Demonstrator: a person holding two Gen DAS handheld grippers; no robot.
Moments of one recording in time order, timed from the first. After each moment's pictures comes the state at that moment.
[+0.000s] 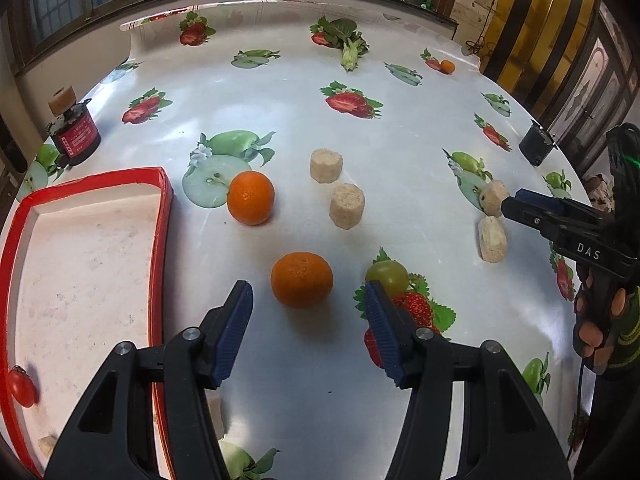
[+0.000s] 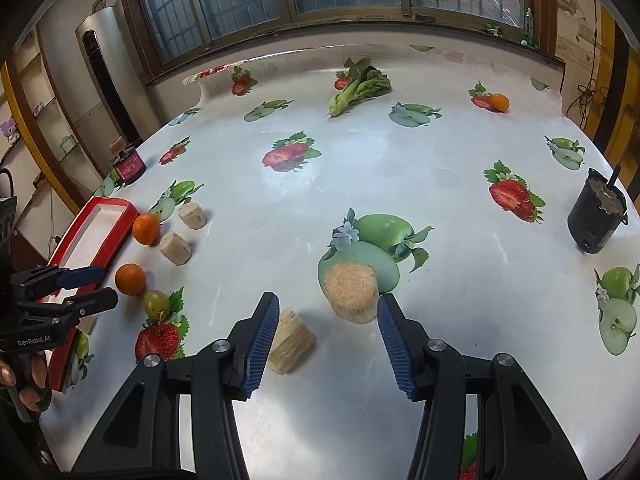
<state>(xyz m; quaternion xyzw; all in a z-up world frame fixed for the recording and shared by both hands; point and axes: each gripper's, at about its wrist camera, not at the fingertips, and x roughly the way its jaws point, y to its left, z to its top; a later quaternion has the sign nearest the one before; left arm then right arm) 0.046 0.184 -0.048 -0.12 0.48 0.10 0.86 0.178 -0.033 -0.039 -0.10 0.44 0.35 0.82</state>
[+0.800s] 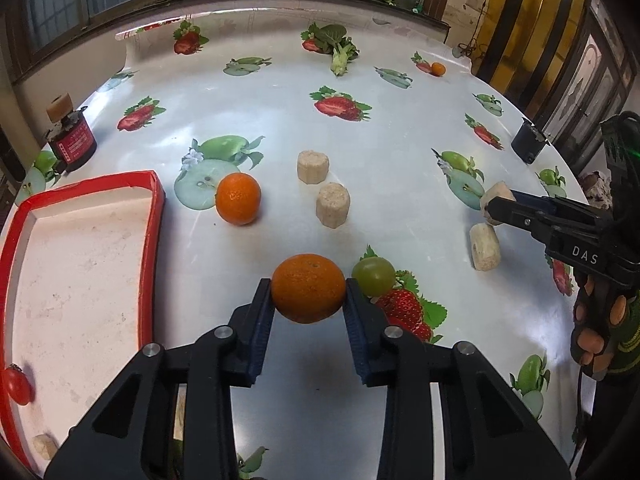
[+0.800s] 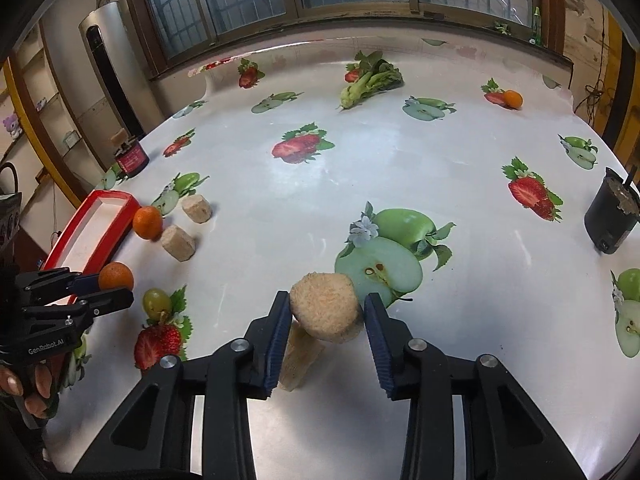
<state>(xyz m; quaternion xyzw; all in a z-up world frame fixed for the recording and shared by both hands) 0.037 0.172 -0.042 -0.11 0.46 0.10 0.88 0.165 -0.022 -0.040 -0.10 0.43 0.37 0.82</state>
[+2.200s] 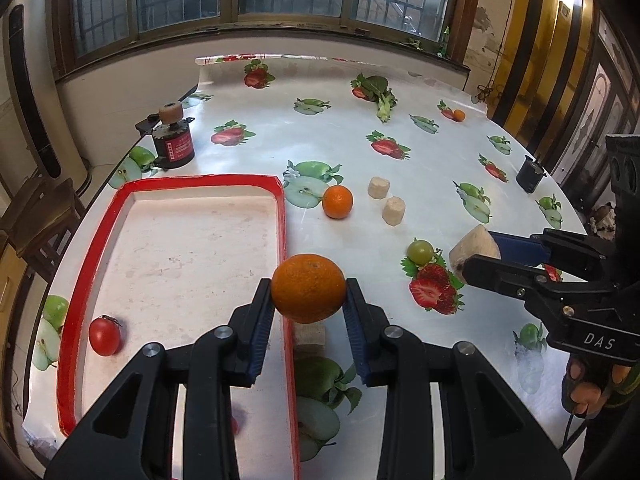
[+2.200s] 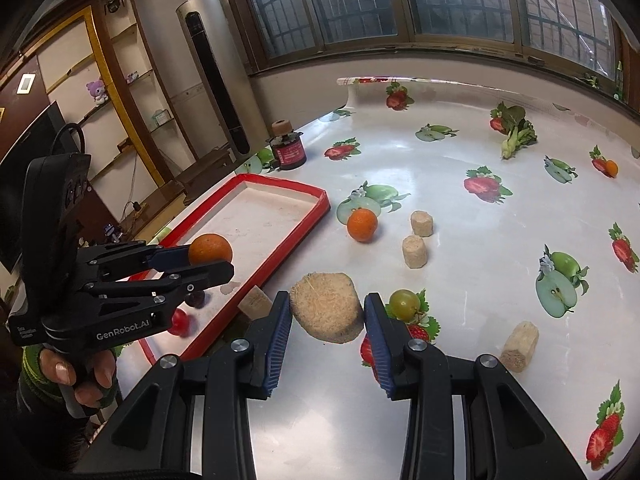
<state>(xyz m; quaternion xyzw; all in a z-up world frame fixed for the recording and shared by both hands) -0.064 0.215 0.004 -0.12 0.40 0.15 0.90 0.026 0.062 0.015 -0.11 0.38 0.51 0.76</state>
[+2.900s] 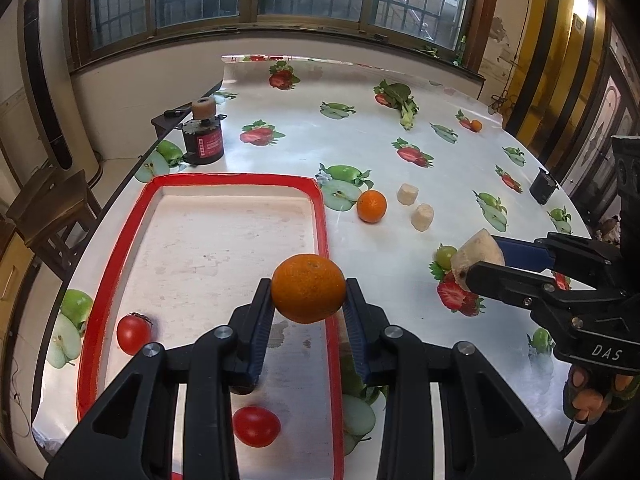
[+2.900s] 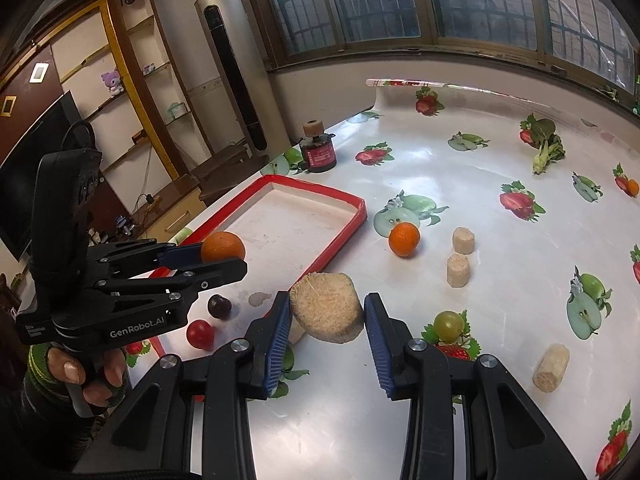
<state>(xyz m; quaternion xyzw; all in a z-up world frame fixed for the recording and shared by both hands) -0.080 0.243 0.005 -0.13 0.40 0.17 0.89 0.010 0.096 0.021 -0.12 0.38 0.53 0.75</state>
